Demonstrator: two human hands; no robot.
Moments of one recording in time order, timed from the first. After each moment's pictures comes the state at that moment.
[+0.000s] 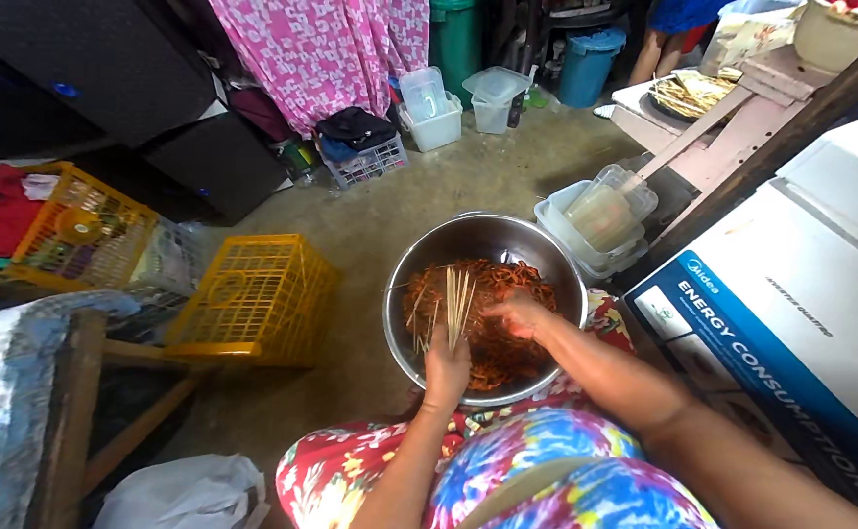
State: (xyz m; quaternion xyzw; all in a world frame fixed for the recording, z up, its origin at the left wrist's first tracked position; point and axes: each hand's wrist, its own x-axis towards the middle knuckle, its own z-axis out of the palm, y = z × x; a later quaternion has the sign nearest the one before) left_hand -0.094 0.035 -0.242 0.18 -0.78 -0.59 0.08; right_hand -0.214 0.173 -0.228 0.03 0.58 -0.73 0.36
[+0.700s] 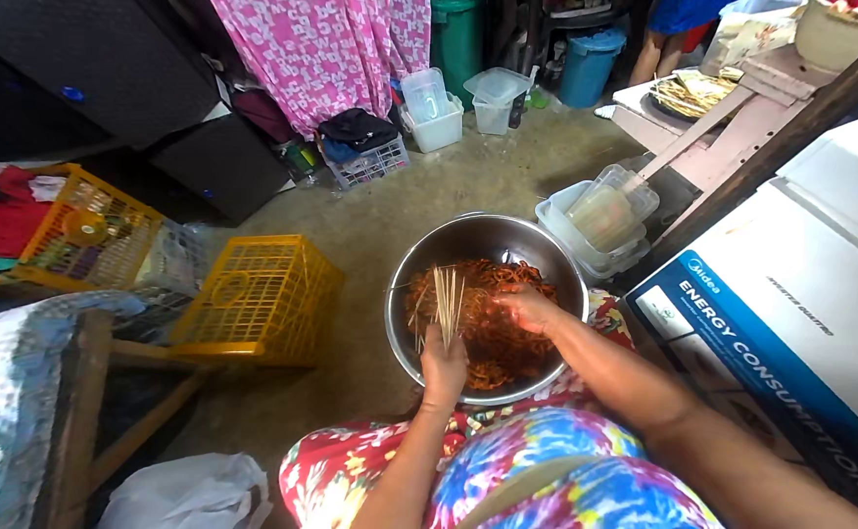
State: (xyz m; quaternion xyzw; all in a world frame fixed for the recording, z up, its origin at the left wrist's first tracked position) left_hand -0.094 0.033 -0.245 0.20 -0.75 -0.62 0.13; right_hand -0.224 0.186 -0.226 -0.01 0.59 -0.72 0.37
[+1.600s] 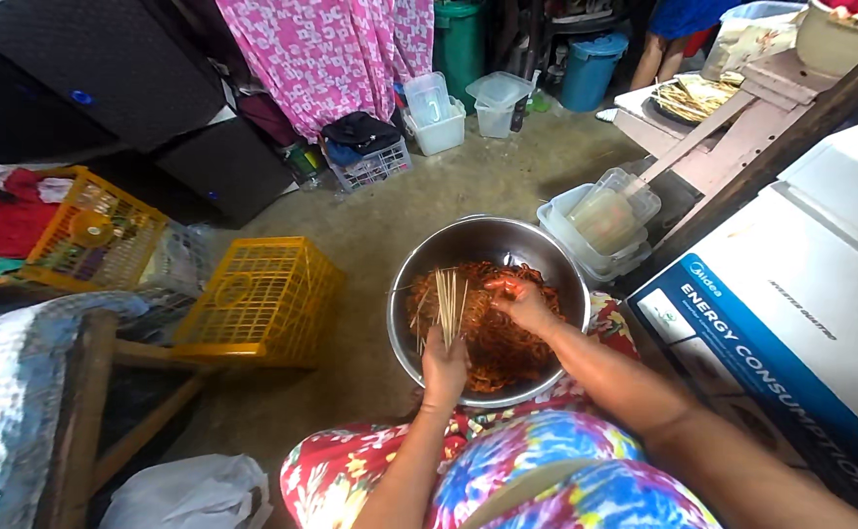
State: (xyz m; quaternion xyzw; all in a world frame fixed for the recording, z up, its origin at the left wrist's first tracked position) left_hand -0.095 0.033 -0.241 0.20 -0.72 -0.66 0.11; right_hand -0.226 0.183 -0.241 -0.18 0.75 -0.62 0.14
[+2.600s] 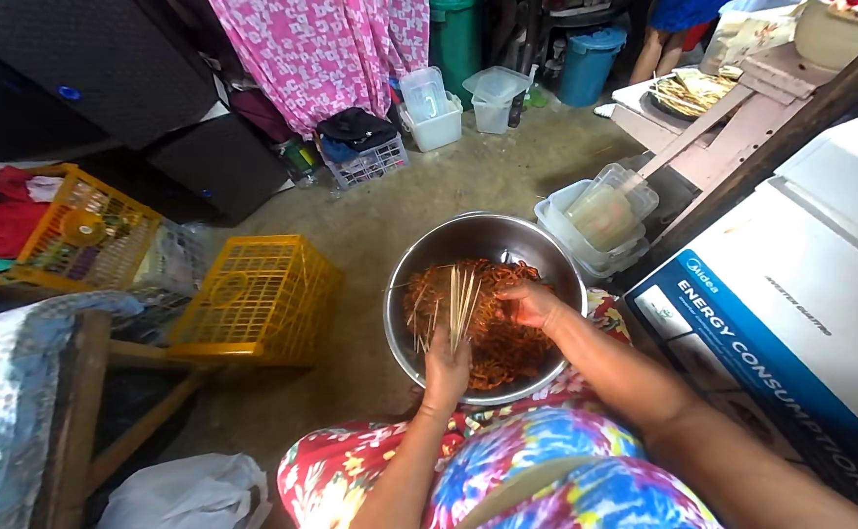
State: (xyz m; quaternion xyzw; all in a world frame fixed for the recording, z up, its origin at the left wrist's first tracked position) left_hand -0.090 0.035 -0.247 0.13 -0.76 -0.63 0.11; right_hand -0.235 0.195 -0.233 -0.01 0.51 -0.77 0.39
